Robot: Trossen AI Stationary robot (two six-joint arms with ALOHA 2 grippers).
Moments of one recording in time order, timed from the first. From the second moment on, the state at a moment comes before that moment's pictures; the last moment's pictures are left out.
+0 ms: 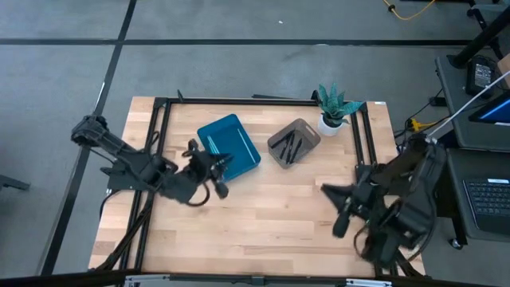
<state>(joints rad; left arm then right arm) -0.53 1.29 1.18 -0.32 -1.15 -0.43 0.97 1.57 1.63 -1.55 1.32 1.69</state>
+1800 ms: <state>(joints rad) 0.25 0.61 0.68 -0.12 -0.43 -0.17 0.43 0.07 0.74 -1.53 1.44 1.40</state>
